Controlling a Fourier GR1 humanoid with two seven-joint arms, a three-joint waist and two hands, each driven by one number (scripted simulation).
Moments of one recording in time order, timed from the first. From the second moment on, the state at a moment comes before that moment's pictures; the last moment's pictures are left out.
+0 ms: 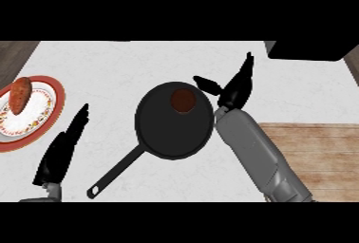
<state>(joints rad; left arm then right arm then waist) 0.01 0.21 -0.02 -1.58 -0.18 0.00 0.15 -0.81 -0.01 0.27 -0.75 0.33 -1.18 0.53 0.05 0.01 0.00</state>
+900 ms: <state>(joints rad) 0.12 0.21 0.02 -1.65 -0.18 0.00 0.15 0.05 -0.23 0.38 -1.62 0.46 -1.20 0.46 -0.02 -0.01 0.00</state>
